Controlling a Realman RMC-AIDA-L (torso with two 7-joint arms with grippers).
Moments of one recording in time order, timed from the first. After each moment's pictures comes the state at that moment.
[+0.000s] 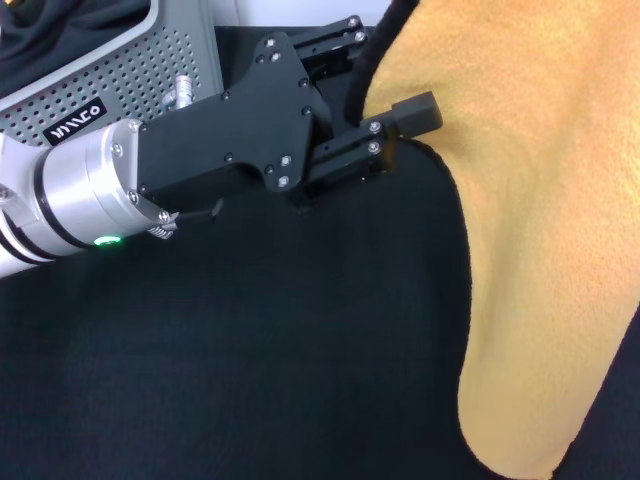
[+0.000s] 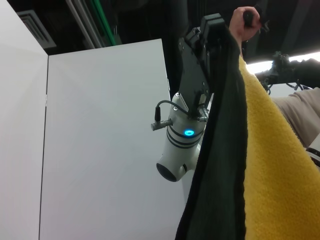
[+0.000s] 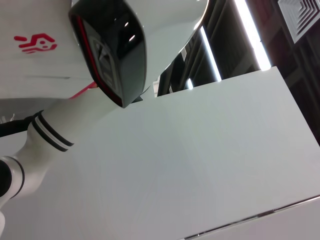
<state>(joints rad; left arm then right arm) -0.58 -2.09 1.17 0.41 1.11 1.91 -0.88 0.90 1.81 -0.74 -1.38 -1.06 -1.89 1.05</state>
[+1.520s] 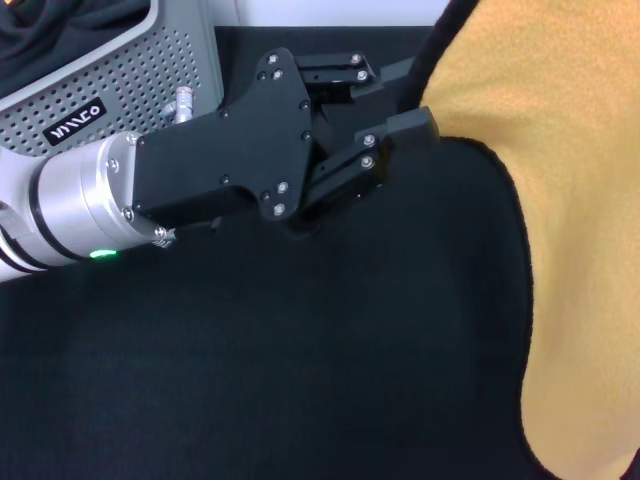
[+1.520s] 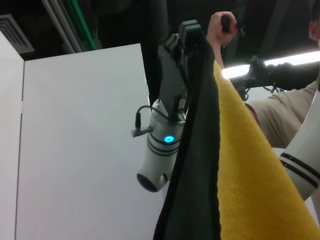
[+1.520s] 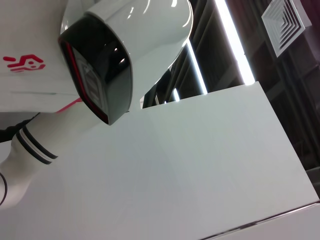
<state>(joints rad) -0.58 -2.09 1.18 0.42 1.13 1.95 -0.86 0.88 1.80 -0.73 -1.37 -0.99 -1.89 1.05</state>
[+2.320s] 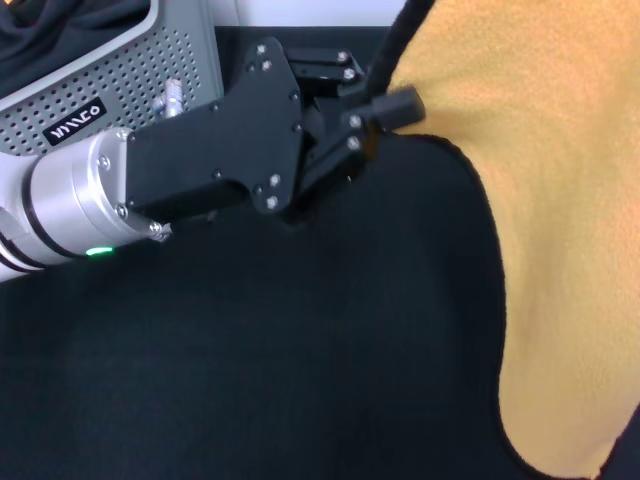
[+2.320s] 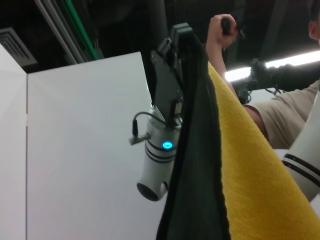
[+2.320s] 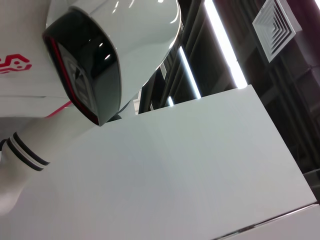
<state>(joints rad) -0.57 -2.09 1.17 0.42 1.11 1.96 -0.82 0.92 1.81 -0.74 -1.32 -1.01 -1.89 1.04</state>
